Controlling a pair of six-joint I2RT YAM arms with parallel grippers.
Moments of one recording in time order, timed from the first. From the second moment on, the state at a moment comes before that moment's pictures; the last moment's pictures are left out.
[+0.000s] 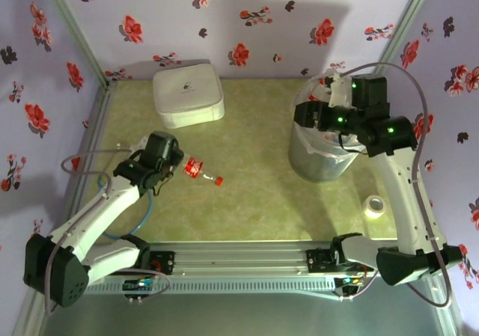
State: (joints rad) left arm -0.49 1.10 0.86 -0.60 -0.24 -1.22; right arm 0.25 1.20 1.54 -0.97 -0.54 0.33
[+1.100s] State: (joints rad) left arm -0.47 1.29 0.97 0.07 0.63 -0.91; right arm 0.59 1.57 1.49 -0.78 -0.74 0.26
